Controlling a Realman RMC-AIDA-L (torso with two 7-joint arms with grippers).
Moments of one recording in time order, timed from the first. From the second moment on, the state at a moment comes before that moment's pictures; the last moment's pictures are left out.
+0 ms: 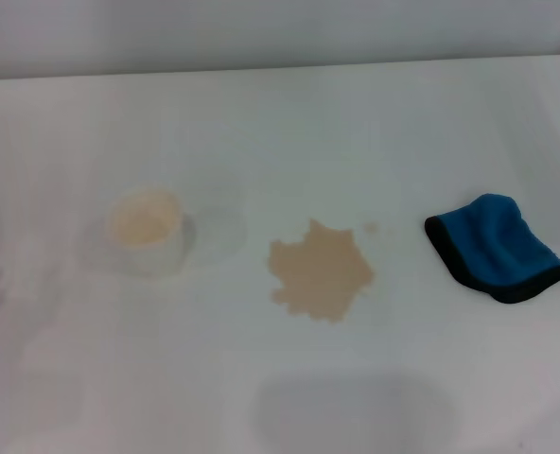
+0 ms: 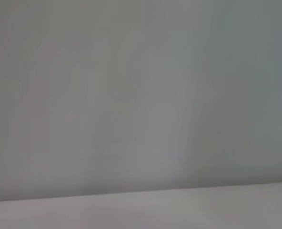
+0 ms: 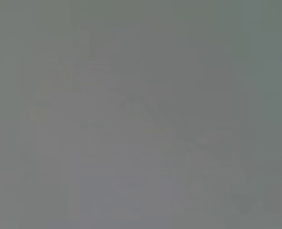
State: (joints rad) left arm -0.12 -2.08 1.05 0.30 -2.30 -1.20 2.61; right arm 0.25 1.99 -0.50 -0.69 1.88 0.98 -1.80
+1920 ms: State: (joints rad) left arm -0.18 -2.08 0.98 0.31 -2.38 -1.16 2.67; right arm 0.72 2.01 -1.08 -0.94 0.32 1.49 -0.67
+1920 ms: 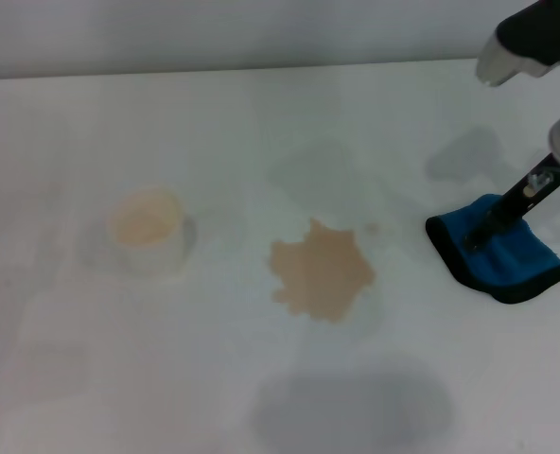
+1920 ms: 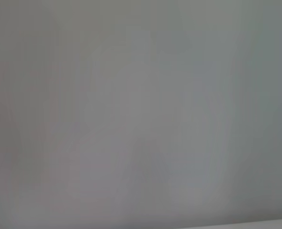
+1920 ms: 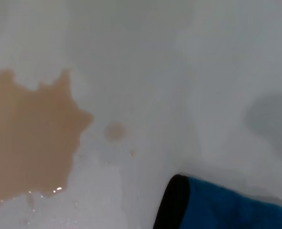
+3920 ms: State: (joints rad) left arm -0.19 -2.08 0.99 0.31 -2.38 -1.16 2.67; right arm 0.70 2.01 -1.27 -0.96 0.27 1.46 -0.59
